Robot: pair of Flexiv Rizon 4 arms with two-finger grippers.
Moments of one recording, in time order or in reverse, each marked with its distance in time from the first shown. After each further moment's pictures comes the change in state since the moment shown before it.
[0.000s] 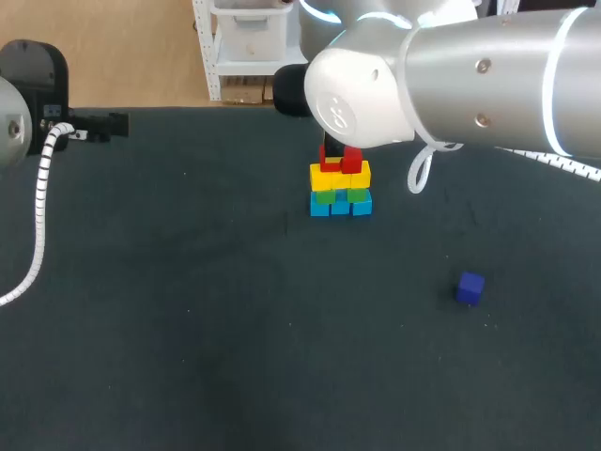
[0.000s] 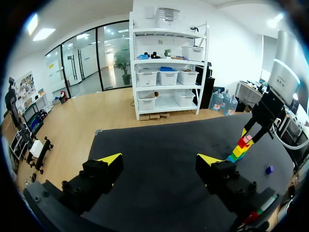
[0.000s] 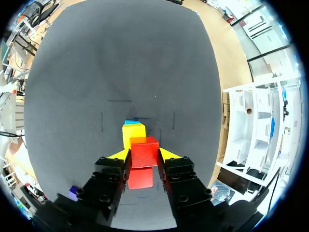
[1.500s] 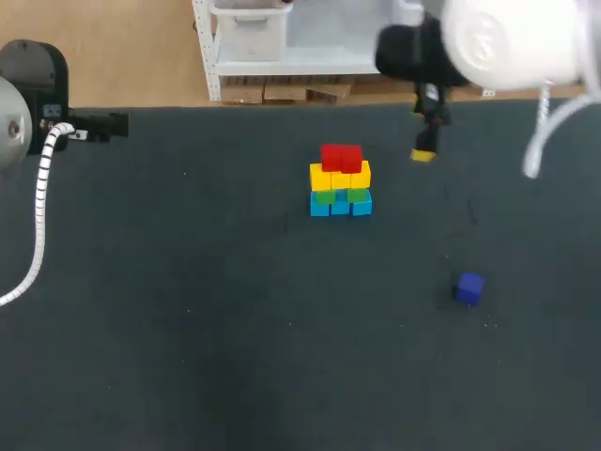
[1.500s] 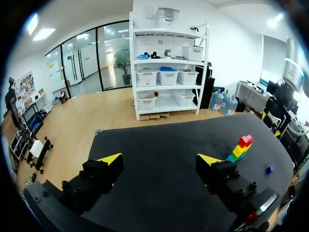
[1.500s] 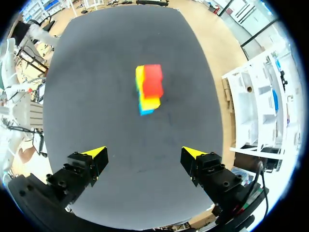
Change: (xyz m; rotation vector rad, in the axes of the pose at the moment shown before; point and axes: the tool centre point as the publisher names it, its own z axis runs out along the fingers) left arm 0.000 0.000 0.000 0.000 0.000 0.000; right arm 0.128 0.036 -0.059 -0.077 -0.068 0.147
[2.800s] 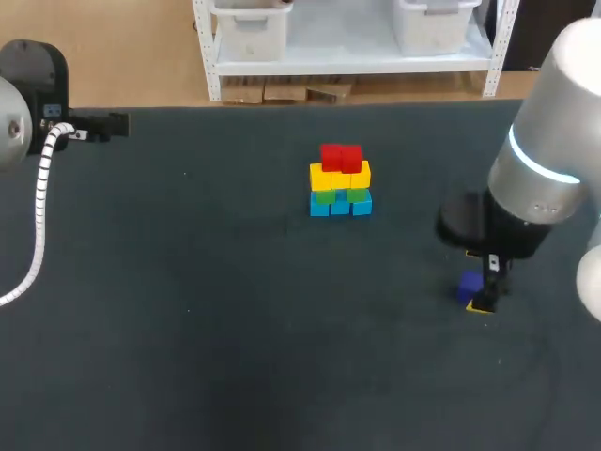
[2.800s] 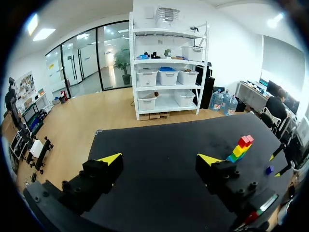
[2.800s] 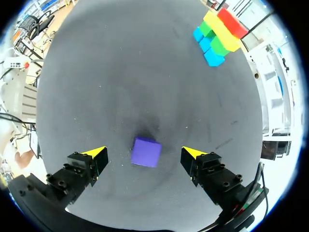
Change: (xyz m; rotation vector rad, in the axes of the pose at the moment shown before) left arm 0.000 0.000 0.000 0.000 0.000 0.000; right arm 0.089 0.149 0.112 0.014 0.011 0.063
